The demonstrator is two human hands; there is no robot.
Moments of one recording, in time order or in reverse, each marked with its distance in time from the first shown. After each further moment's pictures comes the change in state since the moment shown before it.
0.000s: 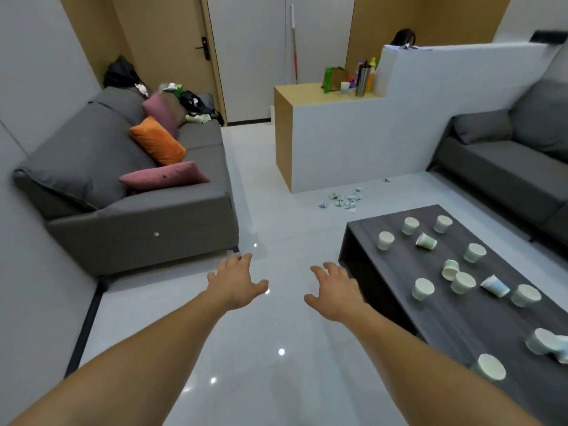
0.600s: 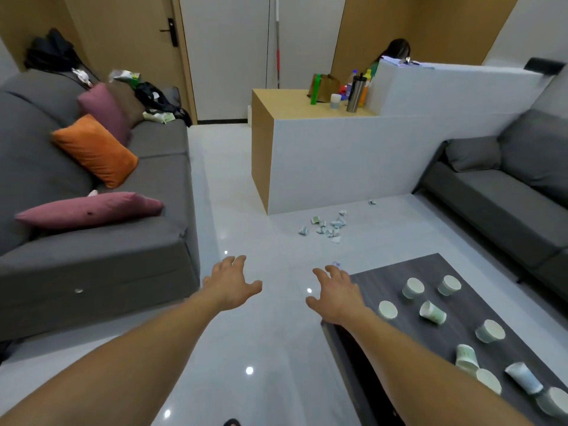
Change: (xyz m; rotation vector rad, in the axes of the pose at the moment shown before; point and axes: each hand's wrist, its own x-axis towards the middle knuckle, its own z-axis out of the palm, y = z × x) left_hand 0.378 0.061 -0.046 -0.128 -0.100 0.034; right_hand 0.352 0.076 -0.095 -0.032 -0.044 0.092
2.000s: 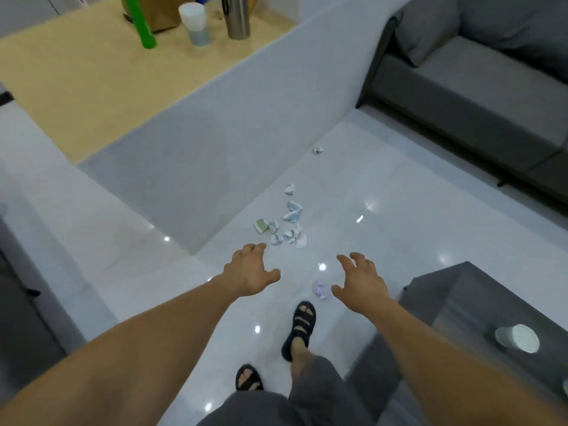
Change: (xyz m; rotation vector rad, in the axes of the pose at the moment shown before) left_hand 0.794 0.315 0.013 0.275 -0.558 0.374; right_hand 0.650 0.279 -0.085 0.315 -0.145 0.601
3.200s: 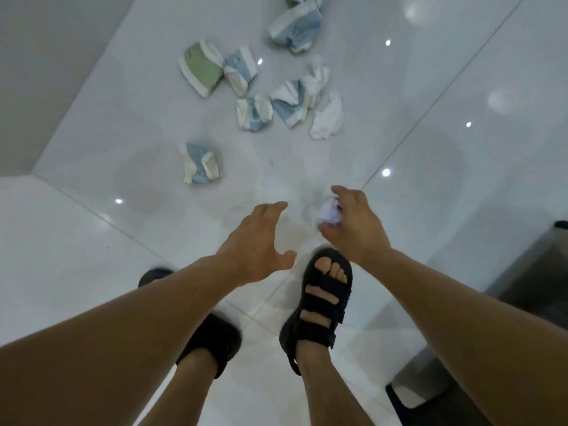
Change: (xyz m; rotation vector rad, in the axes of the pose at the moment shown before) left_hand 0.499 -0.153 0.392 -0.191 -0.357 0.125; right_hand 0.460 0.094 0.458 0.437 -0.211 0.126
